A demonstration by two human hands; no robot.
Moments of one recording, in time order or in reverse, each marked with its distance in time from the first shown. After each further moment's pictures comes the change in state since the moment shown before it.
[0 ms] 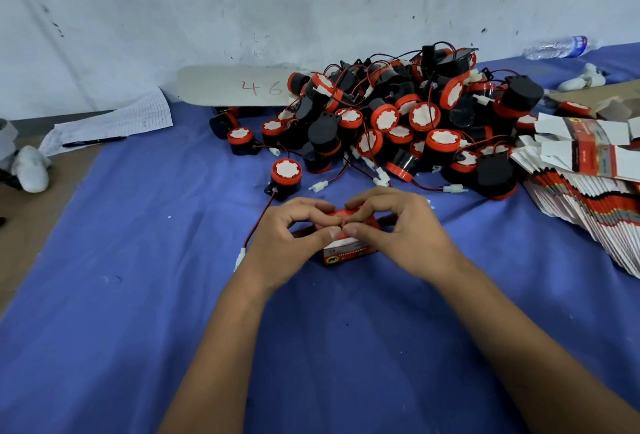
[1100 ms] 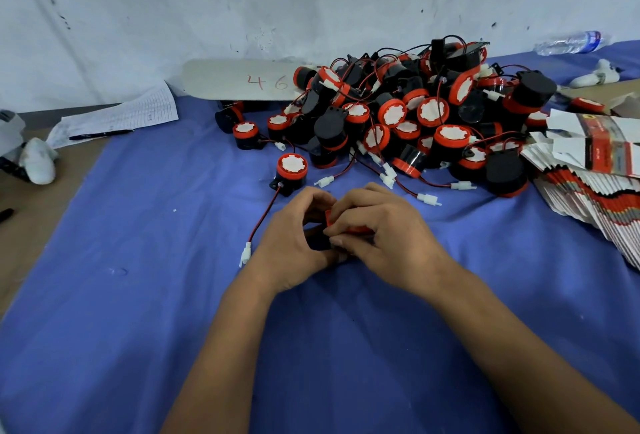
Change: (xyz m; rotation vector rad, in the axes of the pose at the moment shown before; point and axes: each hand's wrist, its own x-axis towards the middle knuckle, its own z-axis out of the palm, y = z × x) left_hand -0.001 -0.002 -0.002 0.188 -0.112 0.040; right_hand -0.004 -0.021 0.017 -0.327 -0.065 -0.326
